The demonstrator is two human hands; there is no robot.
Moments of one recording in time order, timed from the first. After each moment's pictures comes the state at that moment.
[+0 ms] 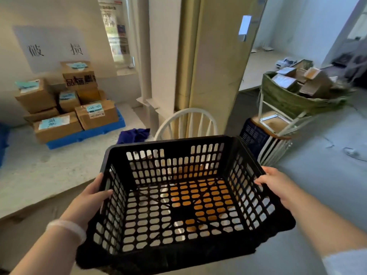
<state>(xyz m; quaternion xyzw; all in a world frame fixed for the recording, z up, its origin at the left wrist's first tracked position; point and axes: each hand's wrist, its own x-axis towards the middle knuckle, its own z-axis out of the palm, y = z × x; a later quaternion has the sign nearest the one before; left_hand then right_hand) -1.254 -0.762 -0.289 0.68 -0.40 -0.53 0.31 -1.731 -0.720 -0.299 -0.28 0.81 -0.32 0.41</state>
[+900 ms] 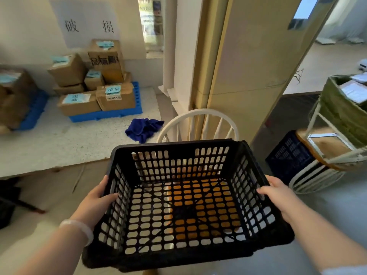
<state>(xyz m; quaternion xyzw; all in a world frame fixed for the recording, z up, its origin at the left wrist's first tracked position) -1.377 -0.774 -0.310 0.76 -0.28 -0.47 0.34 -1.819 -0.859 -0.315 -0.37 0.77 -0.21 0.48</state>
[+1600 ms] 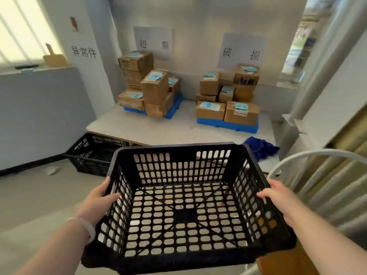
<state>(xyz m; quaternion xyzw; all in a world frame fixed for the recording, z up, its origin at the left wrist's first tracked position) -1.100 -0.524 -0.295 0.81 -0.12 -0.32 0.48 -1.443 -0.822 -0.305 -0.57 0.62 -0.12 0.53</state>
